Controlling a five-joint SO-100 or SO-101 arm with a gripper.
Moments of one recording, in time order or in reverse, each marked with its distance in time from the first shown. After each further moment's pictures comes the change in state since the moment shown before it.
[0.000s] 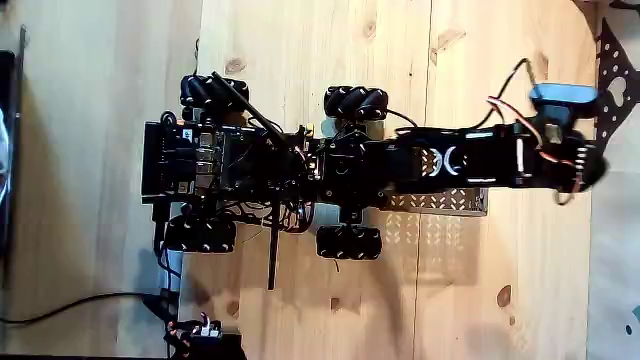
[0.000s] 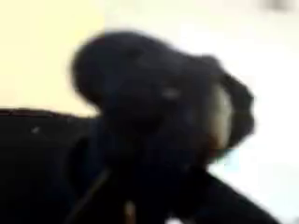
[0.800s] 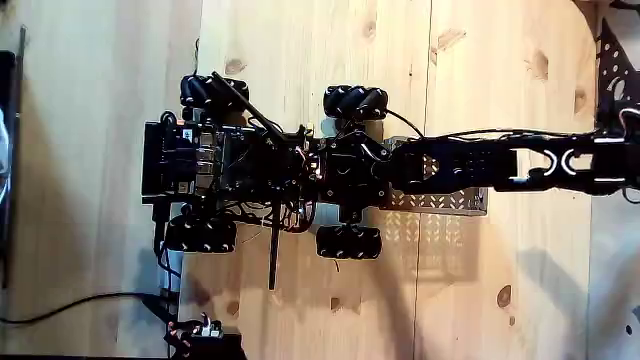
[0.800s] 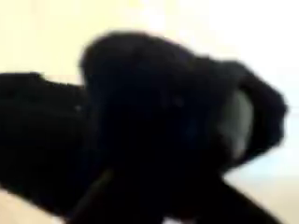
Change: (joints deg) arm 1.0 -61.5 -48.6 1.0 2.3
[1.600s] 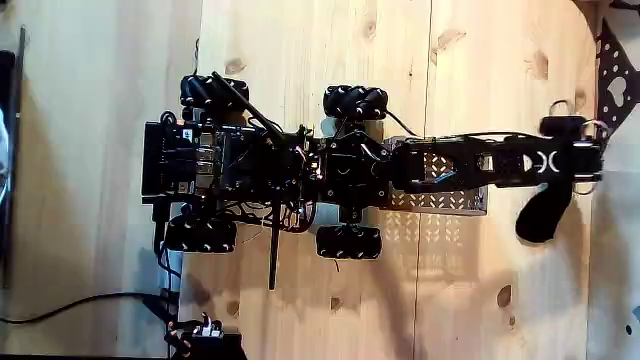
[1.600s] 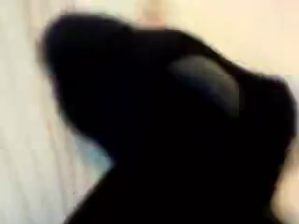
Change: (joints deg) arm -2.8 -43.4 0.0 -30.0 -7.7
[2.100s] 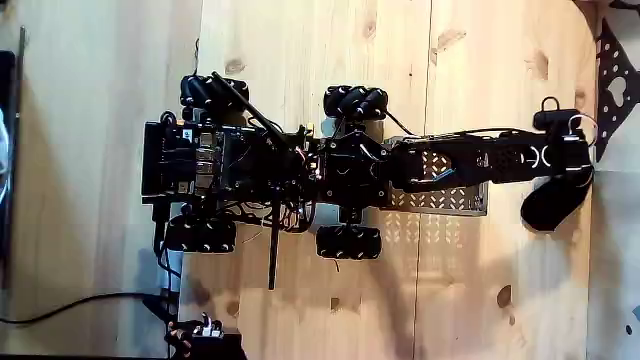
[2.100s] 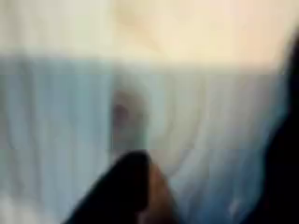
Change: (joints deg) arm -1.0 -11.1 1.4 -17.0 -5.1
